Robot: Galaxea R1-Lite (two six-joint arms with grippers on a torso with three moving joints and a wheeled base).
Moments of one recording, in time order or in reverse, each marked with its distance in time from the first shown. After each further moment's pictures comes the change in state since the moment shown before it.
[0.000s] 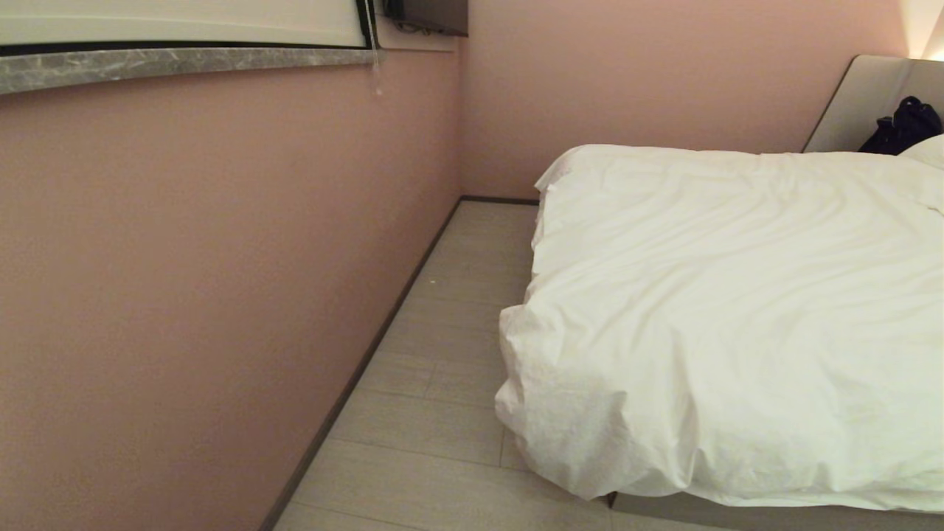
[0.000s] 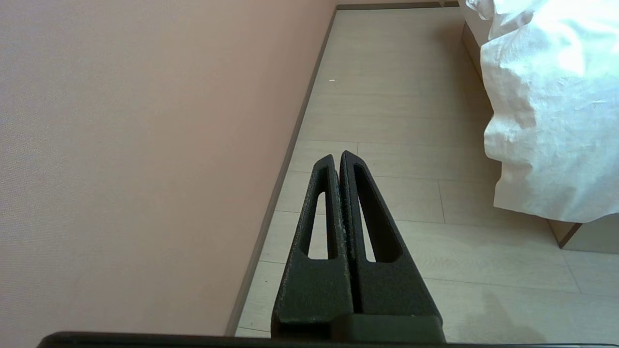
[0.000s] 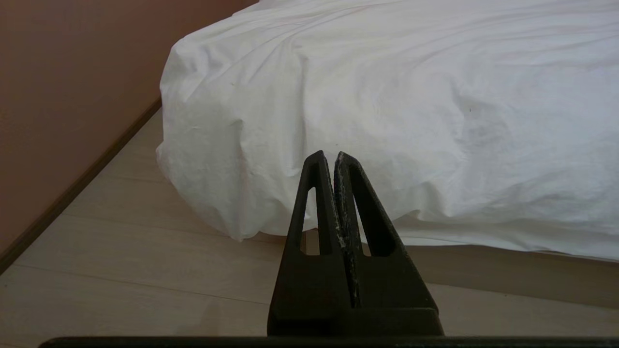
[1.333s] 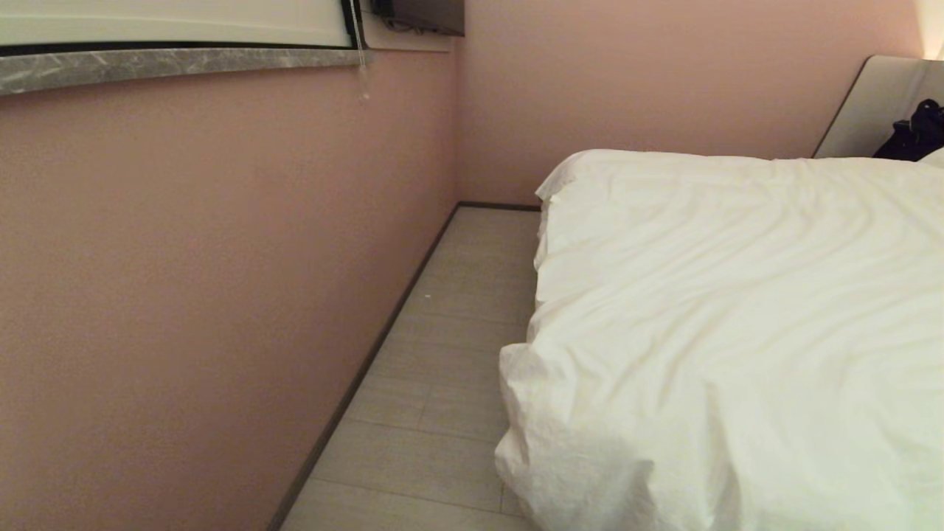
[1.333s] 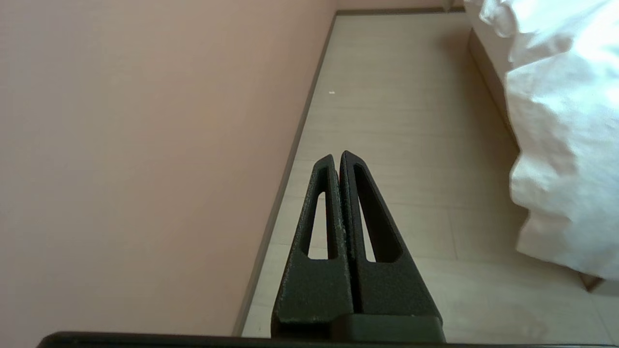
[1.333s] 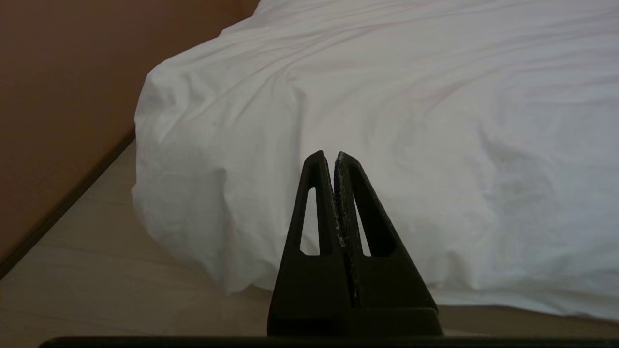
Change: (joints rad) left arm 0.000 0.000 0.000 0.000 0.001 -0.001; right arm 0.000 0.000 0.000 -0.001 0.000 -0.003
